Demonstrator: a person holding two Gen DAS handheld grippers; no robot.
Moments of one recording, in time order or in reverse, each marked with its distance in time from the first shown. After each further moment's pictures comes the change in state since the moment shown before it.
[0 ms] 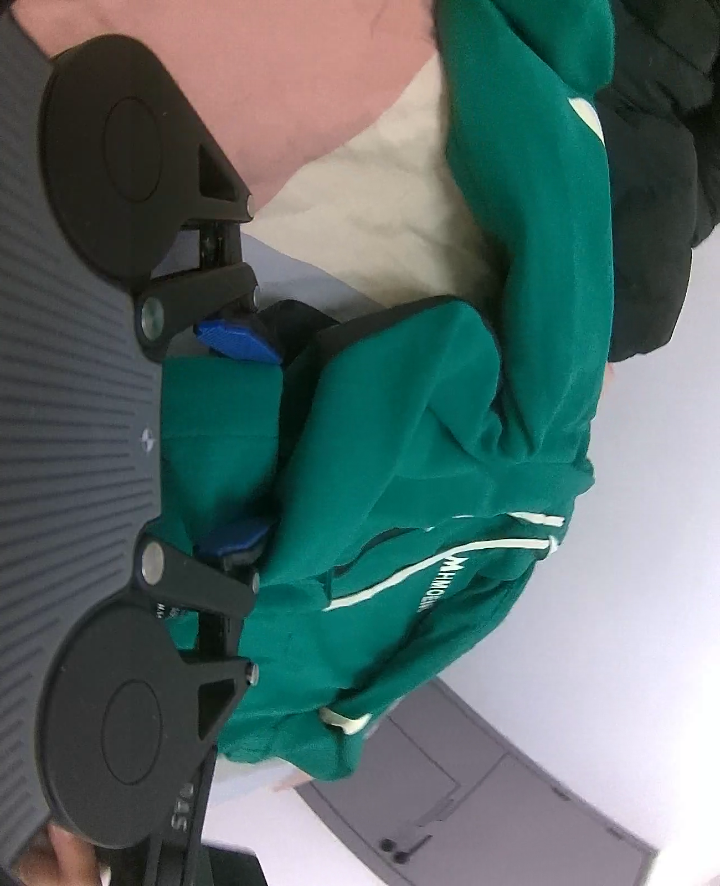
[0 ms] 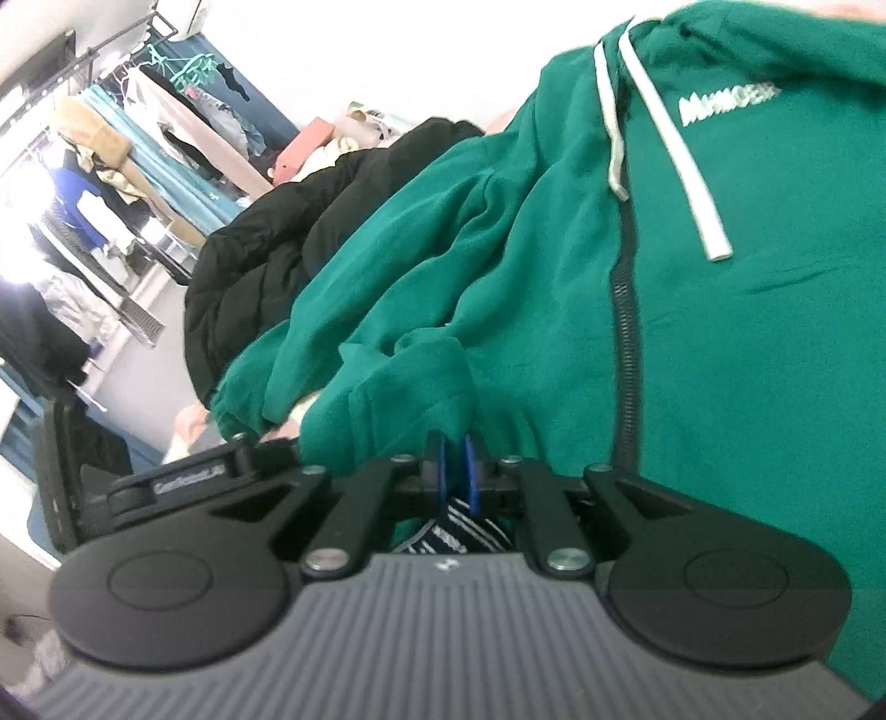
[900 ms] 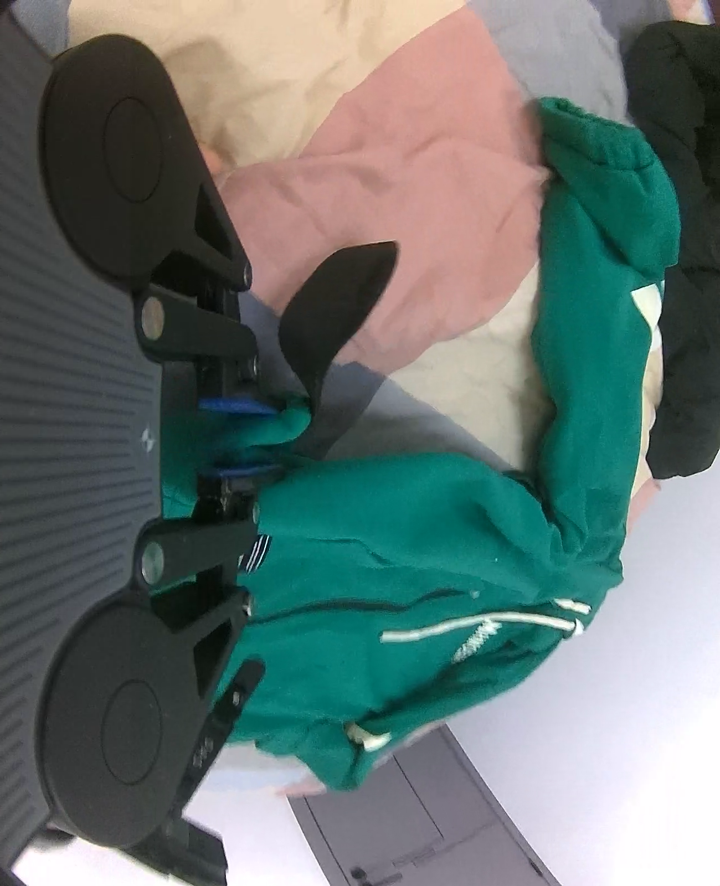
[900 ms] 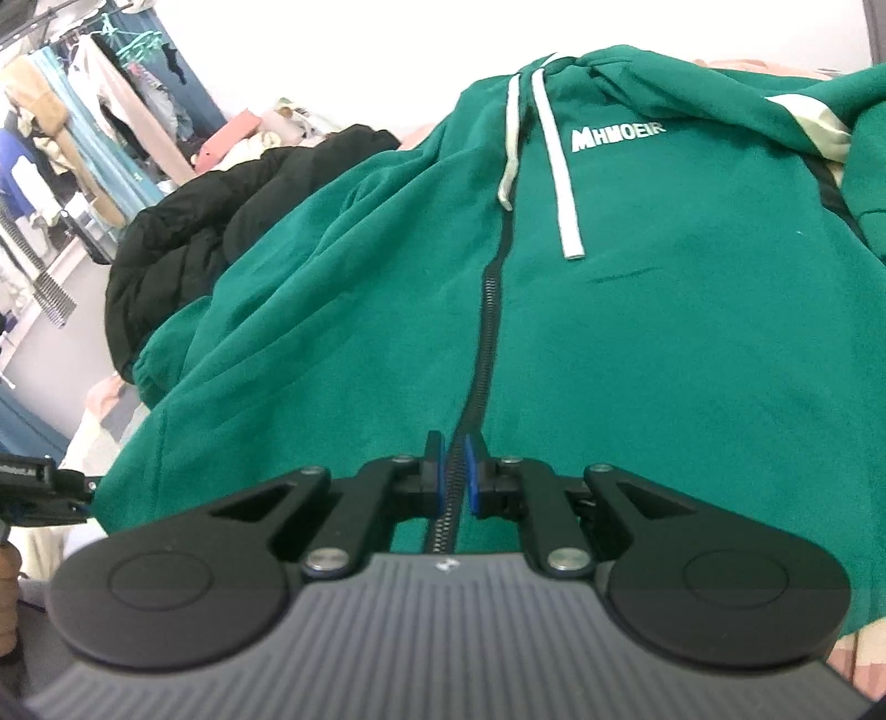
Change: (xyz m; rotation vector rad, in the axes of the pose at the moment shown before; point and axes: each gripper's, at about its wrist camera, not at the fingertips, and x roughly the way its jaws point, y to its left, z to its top) left arm -0.110 0.035 -0.018 -0.188 0.168 0.125; right arm -0.049 -0.005 -0.024 -0.048 -0.023 -0.235
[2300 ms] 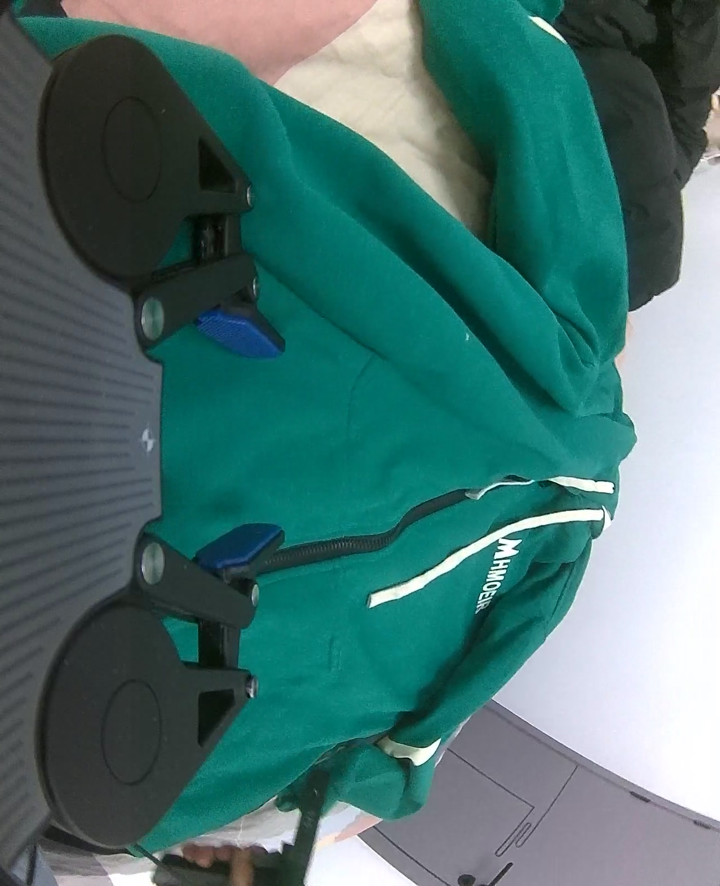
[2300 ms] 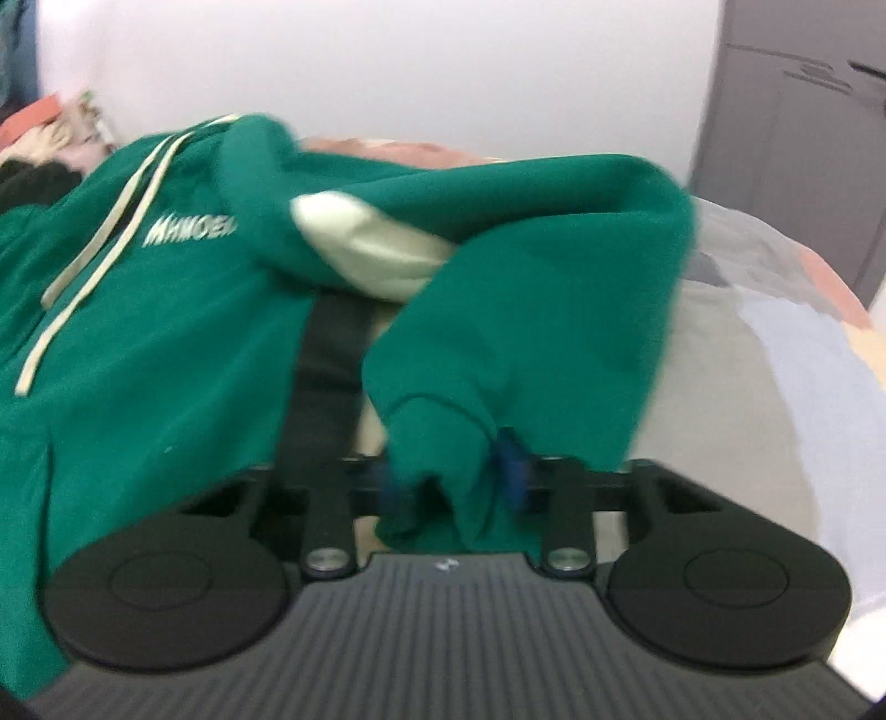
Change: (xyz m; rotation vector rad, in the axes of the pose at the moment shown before) left arm 0.150 -0.110 -0.002 0.315 -0.171 -0.013; right arm 0.003 -0.230 0.094 -0.148 -0.137 -0.543
